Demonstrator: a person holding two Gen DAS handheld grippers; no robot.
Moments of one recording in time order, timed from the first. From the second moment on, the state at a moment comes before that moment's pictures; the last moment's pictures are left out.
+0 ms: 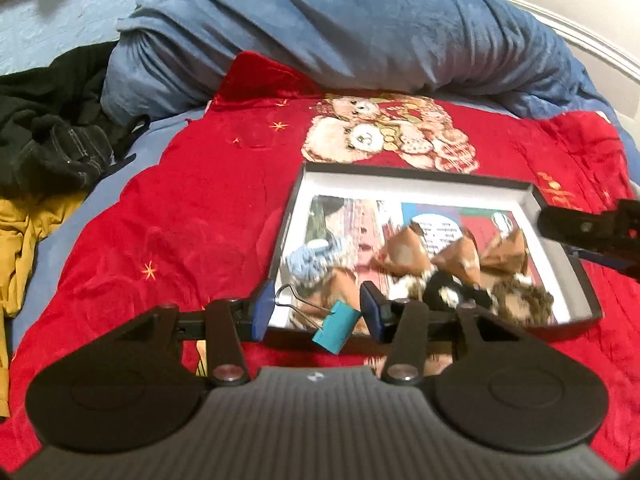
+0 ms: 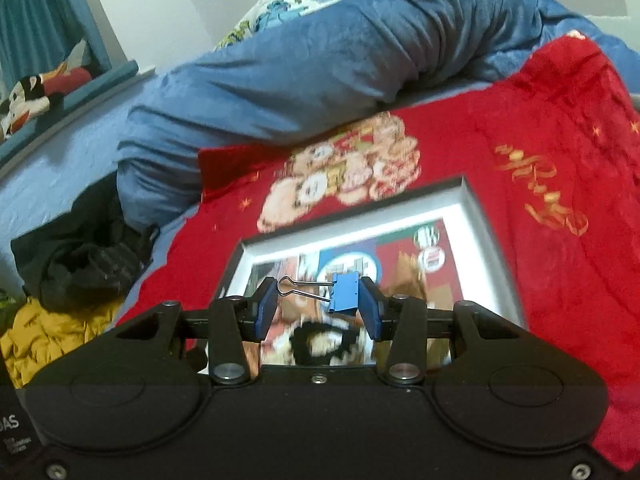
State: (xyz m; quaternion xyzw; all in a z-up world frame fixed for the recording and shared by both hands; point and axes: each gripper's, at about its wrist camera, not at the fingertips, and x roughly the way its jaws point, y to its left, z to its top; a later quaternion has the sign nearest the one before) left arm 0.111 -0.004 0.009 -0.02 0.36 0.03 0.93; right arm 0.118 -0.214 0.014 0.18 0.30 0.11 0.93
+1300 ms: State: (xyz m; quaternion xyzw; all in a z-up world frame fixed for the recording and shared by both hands) left arm 0.256 -0.035 -0.044 0.00 0.35 -0.02 0.94; right arm 0.274 -0.221 -0.065 0.16 0.37 0.06 0.91
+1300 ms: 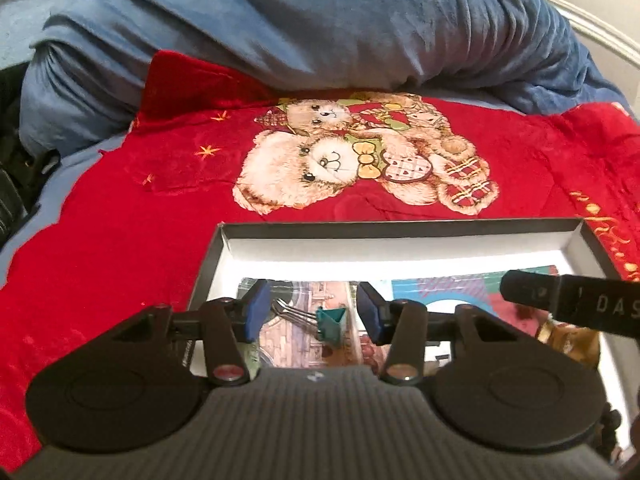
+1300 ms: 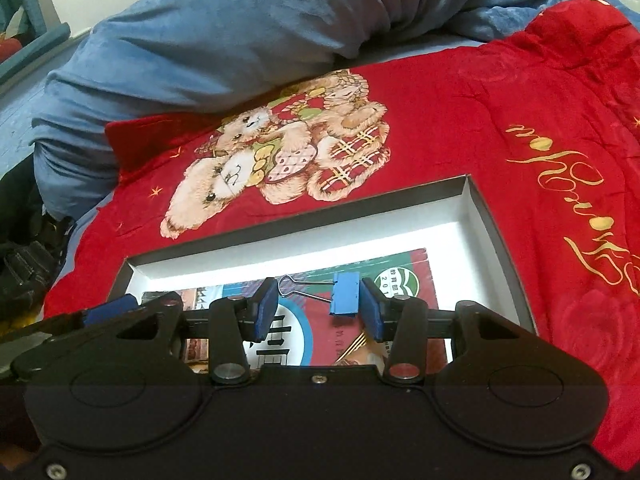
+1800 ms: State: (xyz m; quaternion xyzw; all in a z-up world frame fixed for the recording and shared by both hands) left arm 0.247 -0.024 -0.023 0.00 0.35 0.00 0.94; right arm 0.258 -0.232 -0.043 0.19 0.34 0.07 0.92
